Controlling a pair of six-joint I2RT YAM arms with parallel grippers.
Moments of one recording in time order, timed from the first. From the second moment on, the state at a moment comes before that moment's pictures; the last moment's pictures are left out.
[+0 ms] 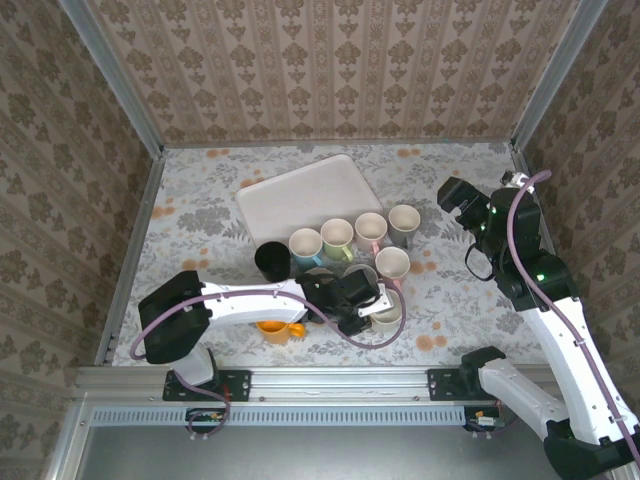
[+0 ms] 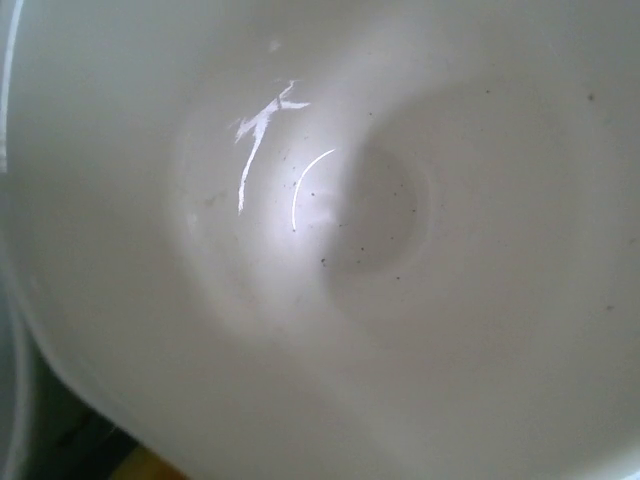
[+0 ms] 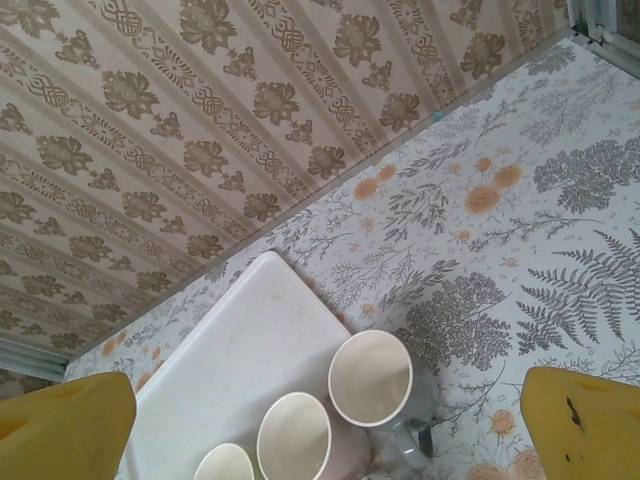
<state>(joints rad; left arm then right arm) -1.27 1.64 1.03 -0.44 0.00 0.06 0.24 0.85 1.10 -0.65 0.25 0.72</state>
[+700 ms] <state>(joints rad) -1.24 1.36 1.10 -0.62 0.08 0.06 0.25 0.85 1.12 -0.65 0.13 0.64</state>
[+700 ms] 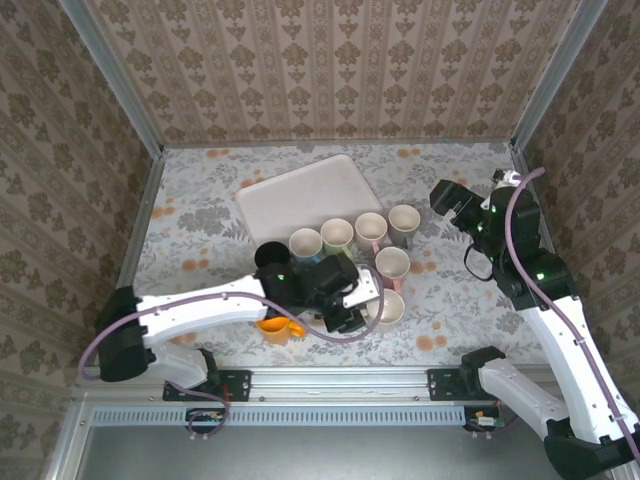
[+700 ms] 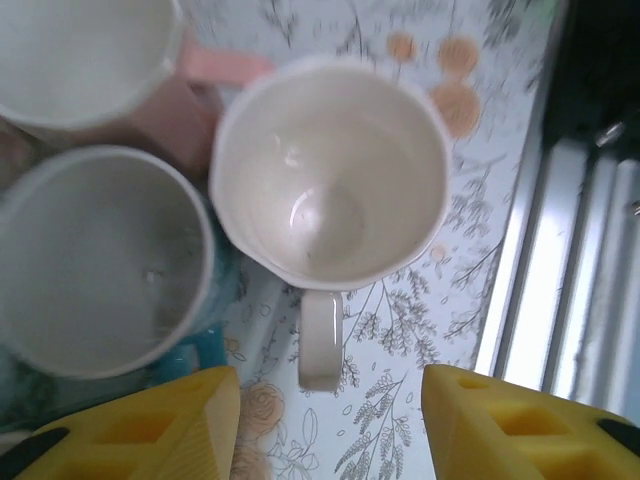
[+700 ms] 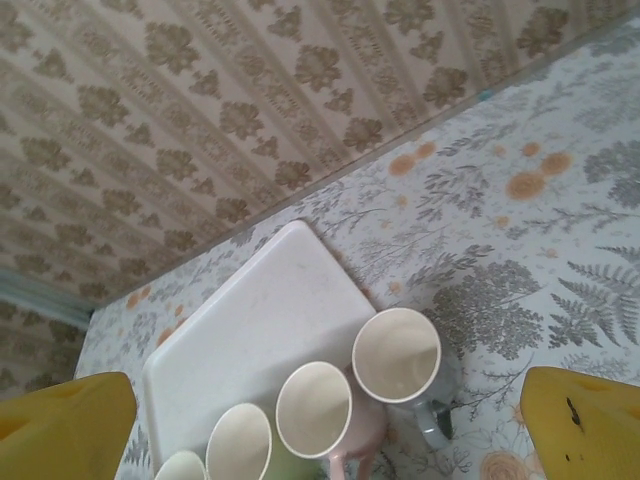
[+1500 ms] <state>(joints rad) -0.13 0.98 0.42 0.10 -0.15 -0.02 0.21 1.02 0.88 -0.13 0.31 0.10</state>
